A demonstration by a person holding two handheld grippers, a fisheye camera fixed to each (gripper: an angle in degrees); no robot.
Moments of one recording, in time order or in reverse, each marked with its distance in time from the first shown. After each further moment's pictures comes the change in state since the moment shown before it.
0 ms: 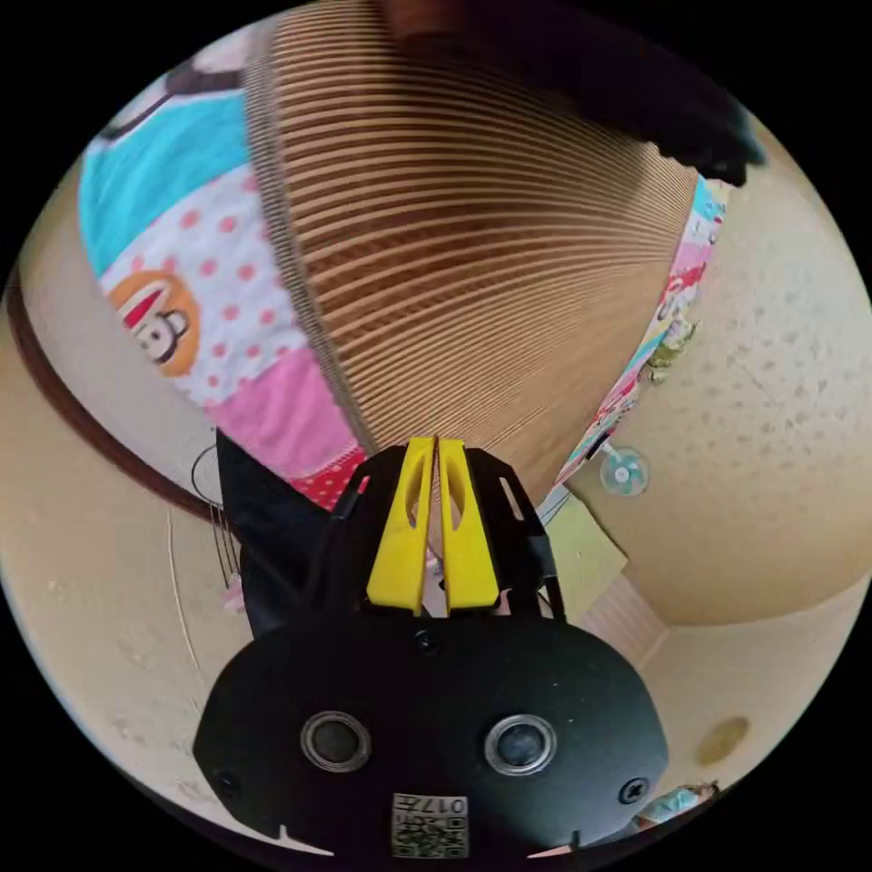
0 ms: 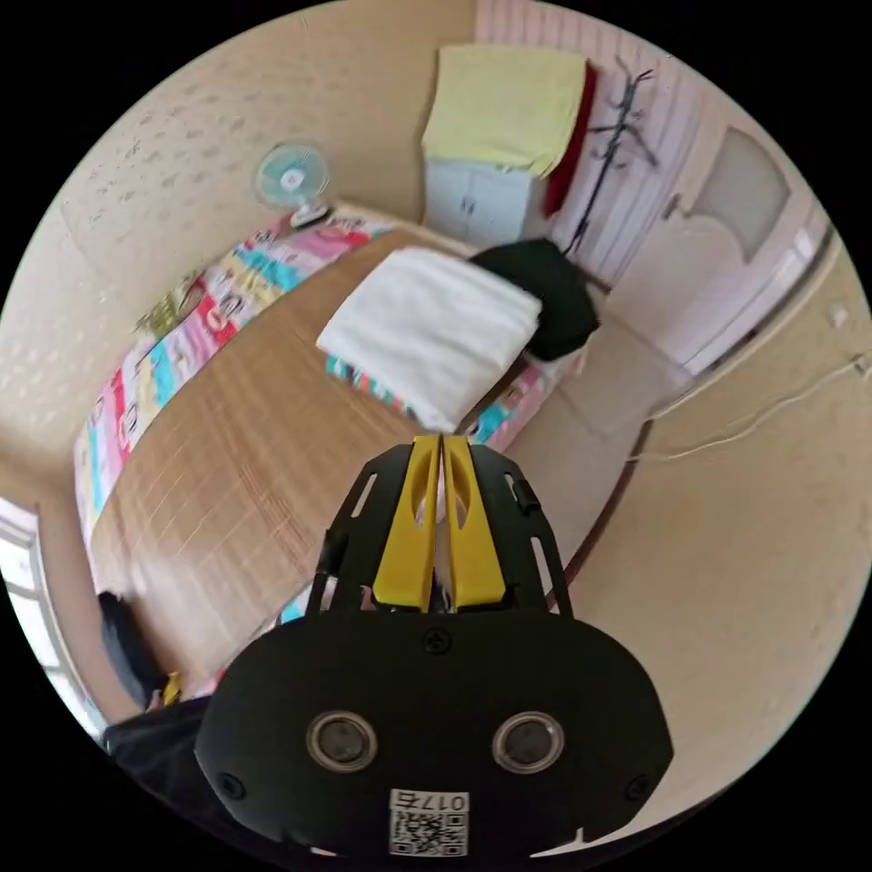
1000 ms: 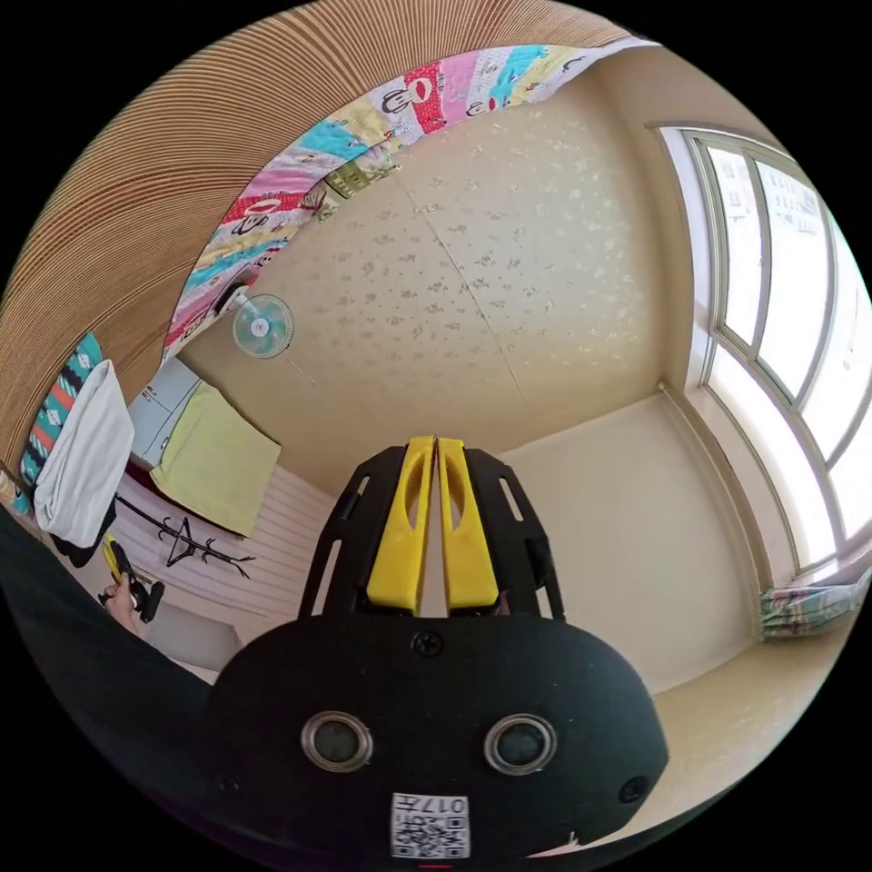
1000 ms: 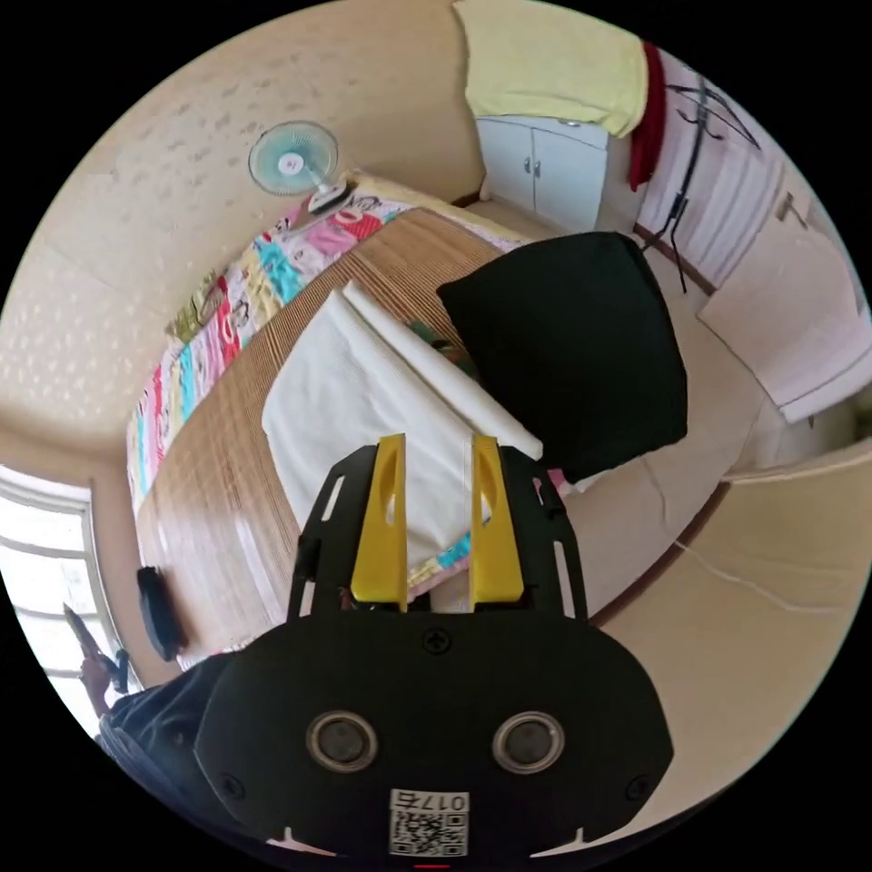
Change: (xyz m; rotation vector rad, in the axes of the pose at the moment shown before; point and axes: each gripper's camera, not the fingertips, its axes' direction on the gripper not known) left arm 0.119 0.313 0.206 -0.293 1.337 0.121; right arm -0.011 -0.101 0.070 -0.219 -0.274 -0.162
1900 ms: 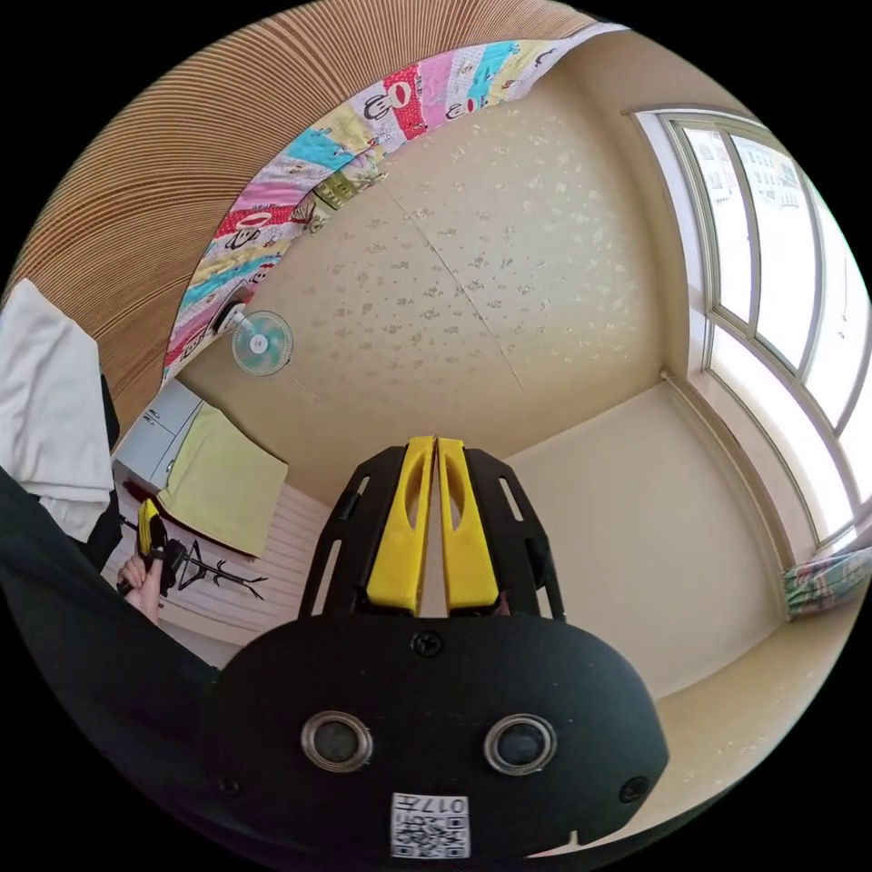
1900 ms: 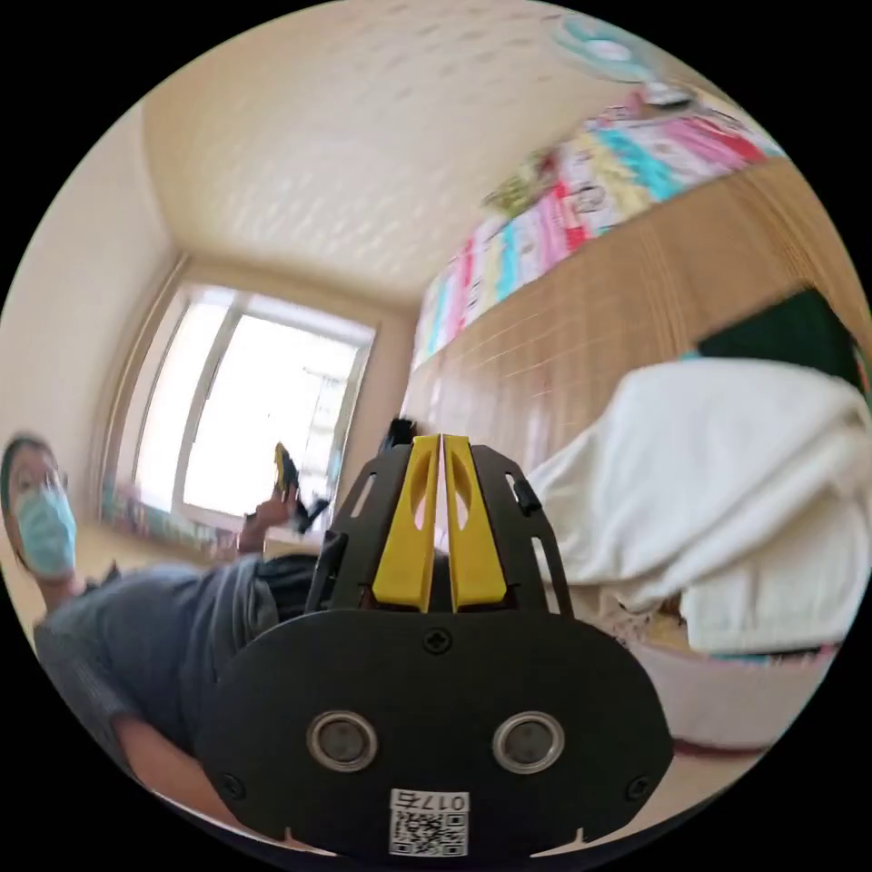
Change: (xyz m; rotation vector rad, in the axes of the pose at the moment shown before) left arm -0.073 0.000 0.027 0.047 -0.020 0.067; right arm -0.185 -0.026 -0.017 -0.277 -0.935 -0.368
